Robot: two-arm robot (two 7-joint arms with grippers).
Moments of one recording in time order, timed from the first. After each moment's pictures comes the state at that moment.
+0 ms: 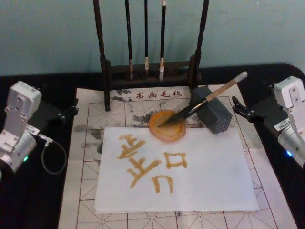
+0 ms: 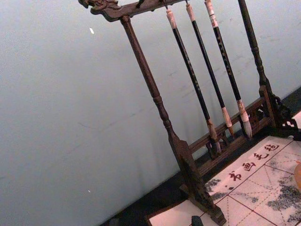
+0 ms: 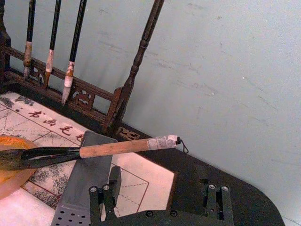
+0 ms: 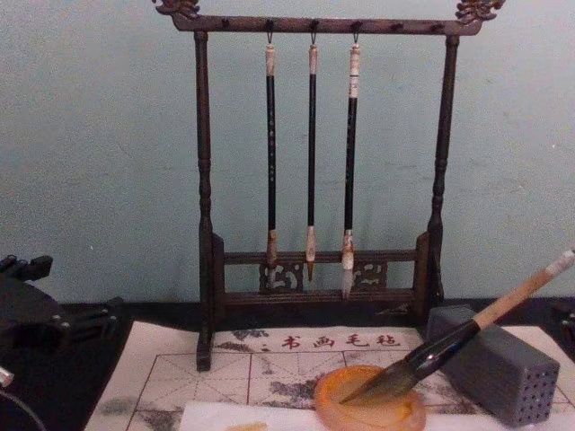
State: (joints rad) left arm -0.20 0.60 0.45 -1.41 -0.25 -0.12 0.03; right arm 0.20 0.60 -0.45 -1.41 0.25 -0.12 -0.03
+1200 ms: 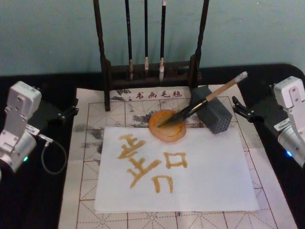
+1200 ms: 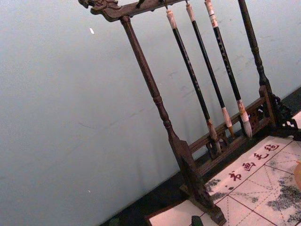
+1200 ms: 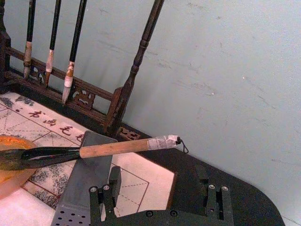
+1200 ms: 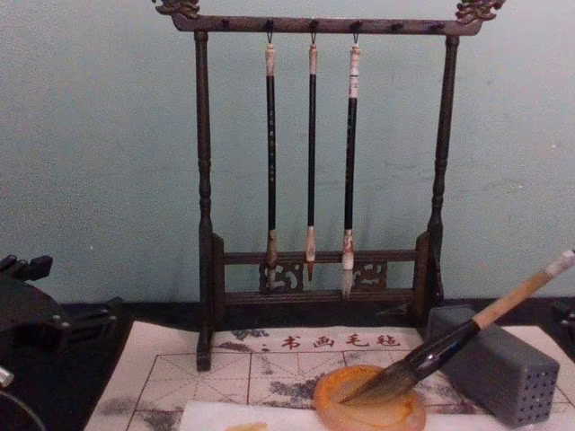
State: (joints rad) left arm -0.20 0.60 0.45 -1.41 -0.25 -0.12 0.03; right arm 0.20 0.60 -0.45 -1.41 0.25 -0.12 -0.03
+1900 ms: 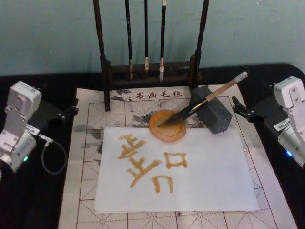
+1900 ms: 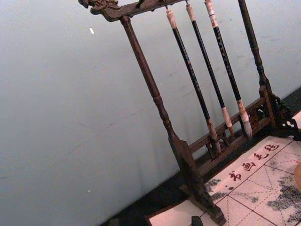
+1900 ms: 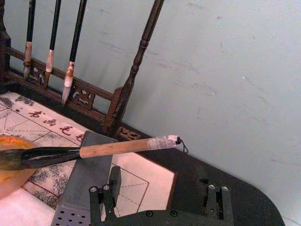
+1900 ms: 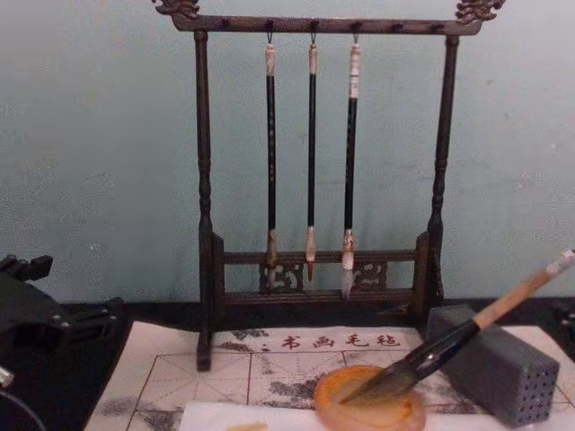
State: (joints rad) left arm -0.20 0.60 0.45 -1.41 -0.25 -0.12 0.03; right arm 0.20 0.60 -0.45 -1.41 0.25 -0.12 -0.03
